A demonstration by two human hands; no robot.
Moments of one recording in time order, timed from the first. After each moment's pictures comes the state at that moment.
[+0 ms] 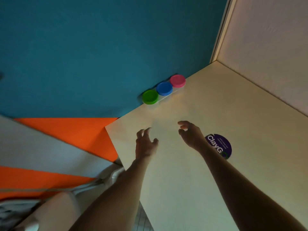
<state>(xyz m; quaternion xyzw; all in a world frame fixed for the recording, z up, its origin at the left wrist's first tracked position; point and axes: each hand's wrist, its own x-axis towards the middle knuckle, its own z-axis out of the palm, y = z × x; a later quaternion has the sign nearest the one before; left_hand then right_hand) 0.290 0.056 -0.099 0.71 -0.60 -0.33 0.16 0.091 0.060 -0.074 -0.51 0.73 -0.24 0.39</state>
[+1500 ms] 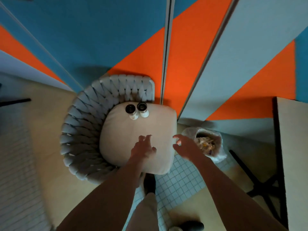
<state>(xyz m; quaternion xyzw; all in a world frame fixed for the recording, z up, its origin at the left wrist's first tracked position) 0.822 0.455 -0.152 0.86 -0.32 -0.40 0.05 0.670 0.332 -0.124 -0.78 0.45 0.15 0.41</state>
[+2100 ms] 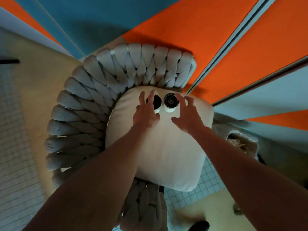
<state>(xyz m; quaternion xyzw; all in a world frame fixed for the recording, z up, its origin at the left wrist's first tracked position) 1.027 0.381 -0.300 0.90 -0.27 -0.31 0.17 0.905 0.271 -0.279 -0.85 0.40 0.12 0.32</state>
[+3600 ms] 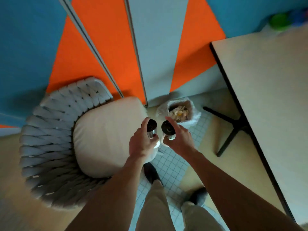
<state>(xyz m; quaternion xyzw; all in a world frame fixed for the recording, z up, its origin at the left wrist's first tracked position) 0.740 0.429 -0.149 0.79 -0.50 -0.32 0.16 0.573 0.392 -0.143 -0.70 0.59 -0.14 0.37</state>
